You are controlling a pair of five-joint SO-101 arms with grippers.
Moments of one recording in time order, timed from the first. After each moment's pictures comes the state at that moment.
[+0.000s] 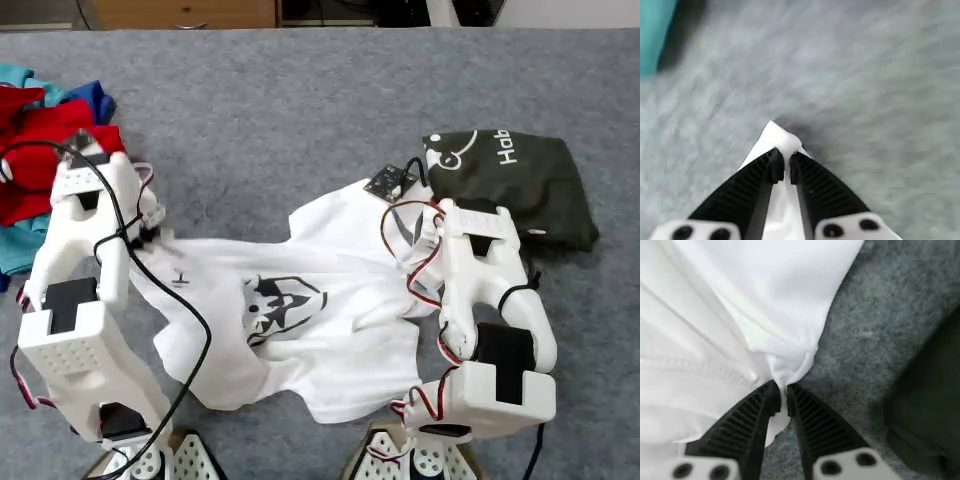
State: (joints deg) left arm -15.0 18.3 5.9 63.3 18.2; right arm 6.1 2.4 37.7 53.8 47.7
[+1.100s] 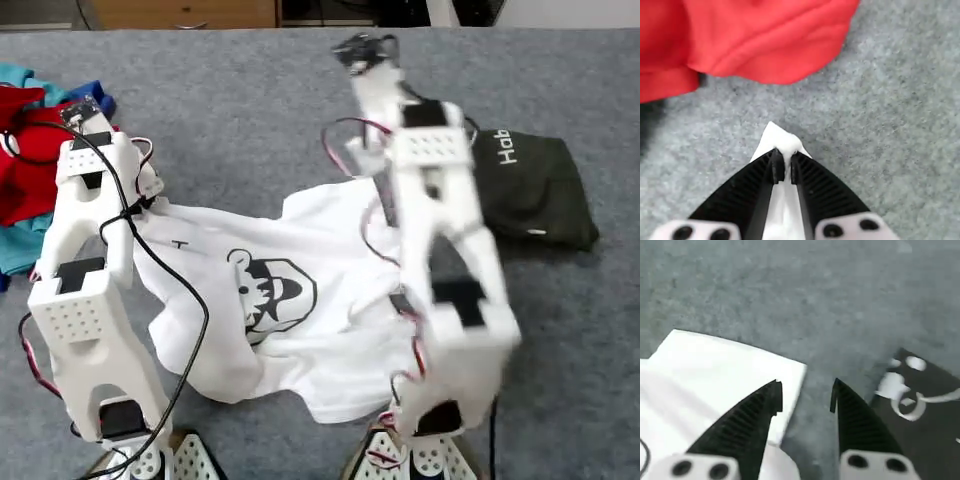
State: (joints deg) left arm -15.7 32.4 -10.1 60.8 14.2; right arm -10.9 27.5 -20.4 70.8 16.5
